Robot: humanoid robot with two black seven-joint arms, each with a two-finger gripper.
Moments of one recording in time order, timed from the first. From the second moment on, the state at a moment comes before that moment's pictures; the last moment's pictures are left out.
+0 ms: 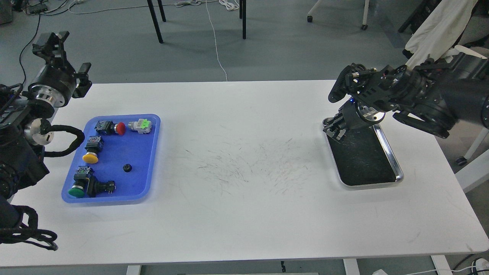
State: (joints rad) left arm -0.97 0.29 -0.49 -0.03 0.06 -0.49 -0.42; right arm 1.51 -0.31 -0.79 0.76 -1.52 0.23 0.49
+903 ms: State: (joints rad) left arm -0.96 0.30 -0.49 -0.03 0.06 -0.49 -0.43; right arm 1.28 -0.31 -0.80 0.50 -1.52 0.16 0.49
